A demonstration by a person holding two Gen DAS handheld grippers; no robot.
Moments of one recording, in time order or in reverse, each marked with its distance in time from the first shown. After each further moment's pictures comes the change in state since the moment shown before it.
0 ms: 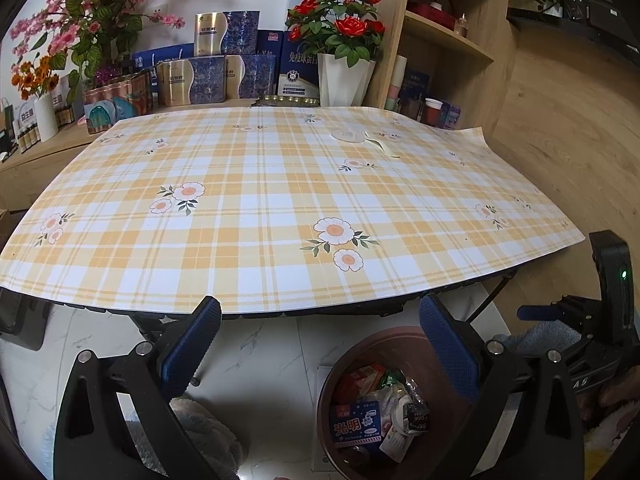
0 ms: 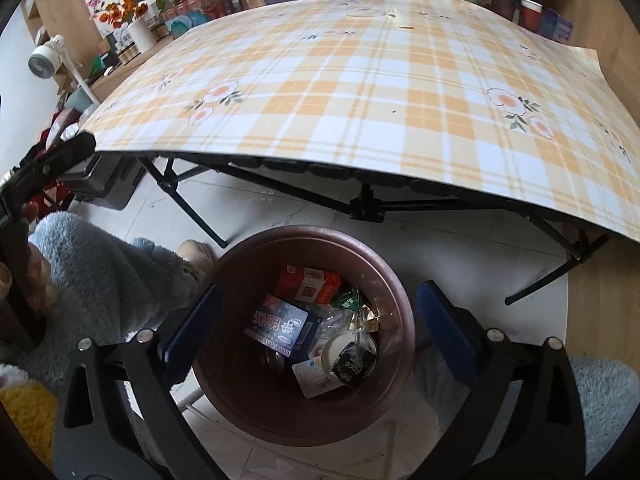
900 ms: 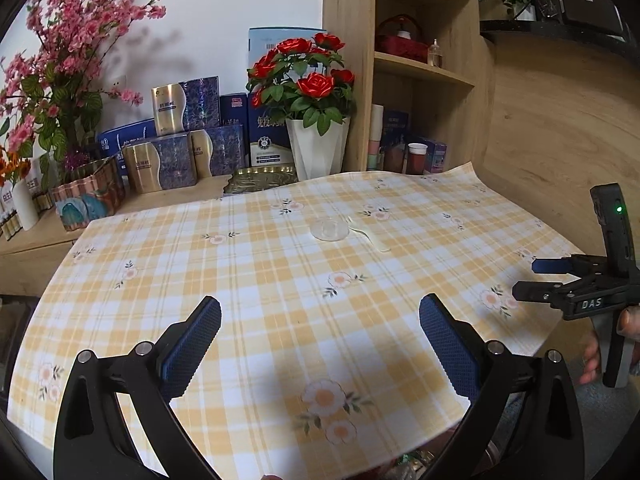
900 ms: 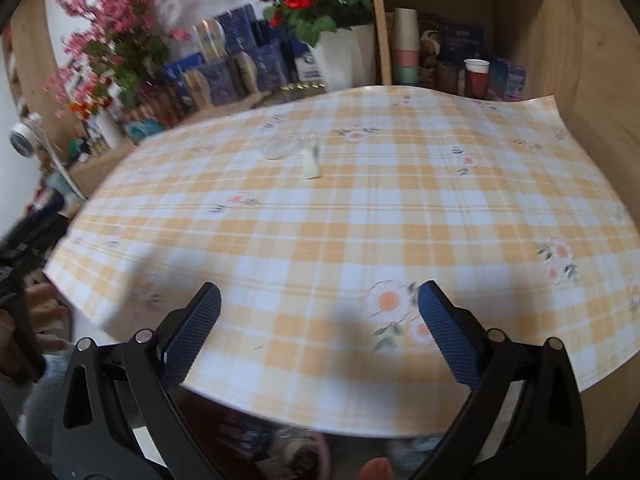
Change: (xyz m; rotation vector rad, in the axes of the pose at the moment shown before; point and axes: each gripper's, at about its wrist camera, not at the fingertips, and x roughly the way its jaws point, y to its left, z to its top) left arm 0.040 -0.028 0.126 0.148 -0.157 -0.009; right arm -0.039 -0.101 0.134 0.086 -0.246 -0.091
